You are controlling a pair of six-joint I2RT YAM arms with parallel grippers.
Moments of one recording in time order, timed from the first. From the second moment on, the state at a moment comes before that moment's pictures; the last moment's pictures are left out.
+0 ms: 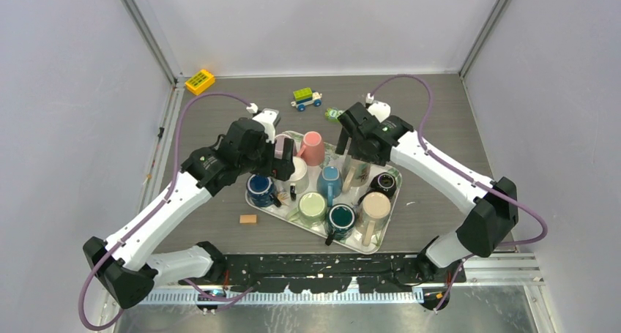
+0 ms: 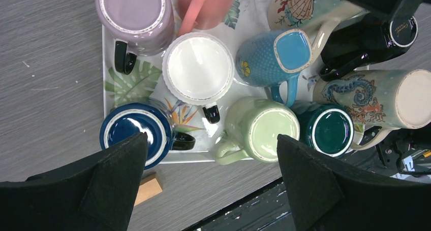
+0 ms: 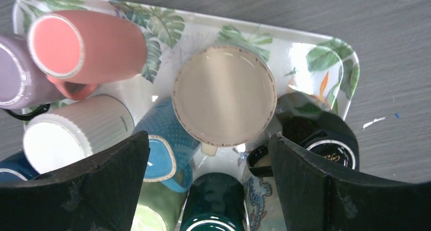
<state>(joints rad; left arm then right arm) -0.68 1.11 1.17 -0.78 -0.06 -0.34 0.69 1.51 1.40 -0.96 0.42 0.88</state>
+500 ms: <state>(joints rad) -0.68 1.09 1.16 -0.78 -0.05 -0.35 0.74 1.47 1.22 -0.89 0.44 1.07</state>
